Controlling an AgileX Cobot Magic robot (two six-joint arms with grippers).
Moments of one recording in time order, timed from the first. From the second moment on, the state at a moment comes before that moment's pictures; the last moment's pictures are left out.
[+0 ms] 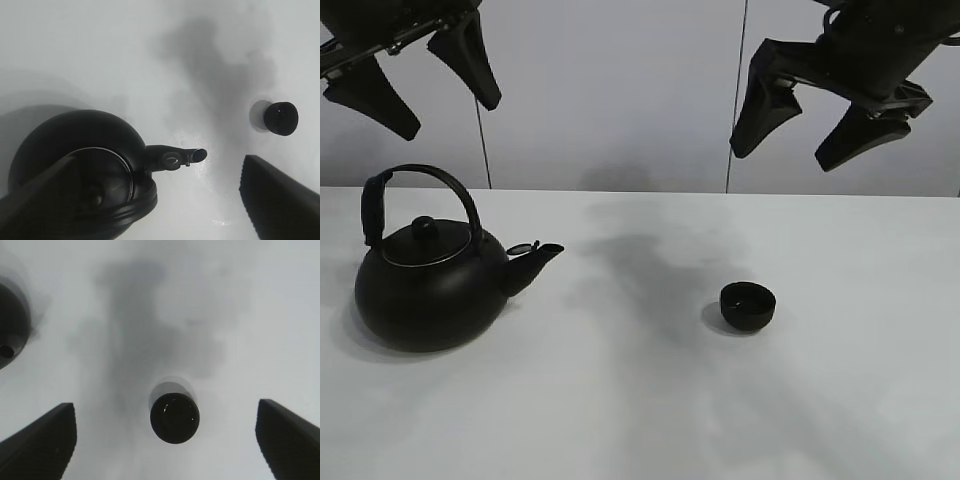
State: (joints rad) left arm -0.19 1.86 -1.60 -0.44 1.03 0.16; right arm 0.16 1.75 -1.33 0.41 0.77 -0.39
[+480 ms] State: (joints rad) left arm -0.19 1.86 -1.60 -0.44 1.02 0.16; right arm 0.29 1.81 -1.33 0.05 0.79 -0.25
